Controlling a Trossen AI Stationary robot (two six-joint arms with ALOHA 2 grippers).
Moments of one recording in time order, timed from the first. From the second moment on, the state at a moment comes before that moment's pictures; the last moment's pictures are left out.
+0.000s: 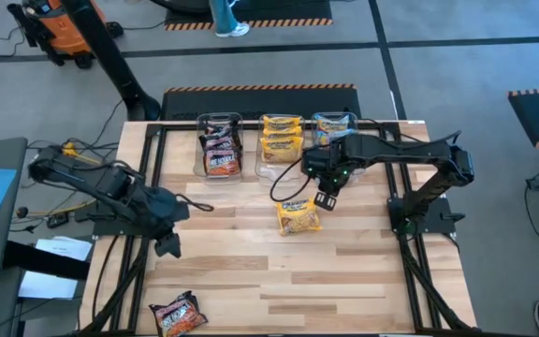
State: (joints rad) left arm -0.35 0.95 1.04 -0.93 0.37 -1.14; right arm -0.11 1.58 1.51 -1.35 0.02 0.32
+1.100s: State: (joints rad) left arm -0.79 1.46 1.04 -0.69 0.28 -1.37; right arm 0.00 1.59 1.51 -1.33 0.02 0.31
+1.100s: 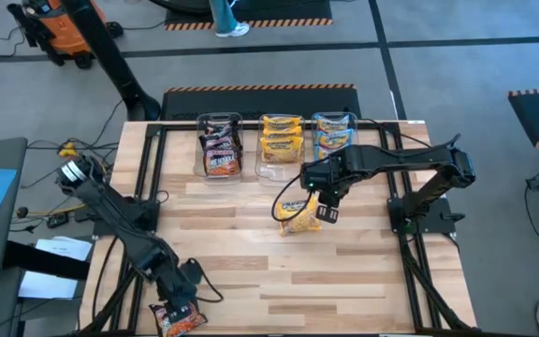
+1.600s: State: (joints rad) left arm -0.83 1.61 1.04 -0.68 0.30 -1.40; right arm 0.00 1.59 1.51 -1.33 0.02 0.31
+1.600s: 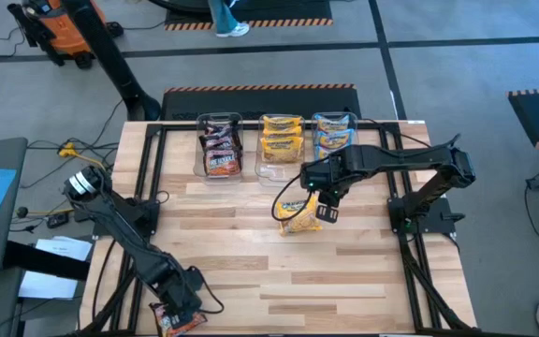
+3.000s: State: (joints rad) left arm -0.60 1.67 1.04 -0.74 0.19 -1.10; right arm 0.00 1.59 1.51 -1.30 0.03 0.31
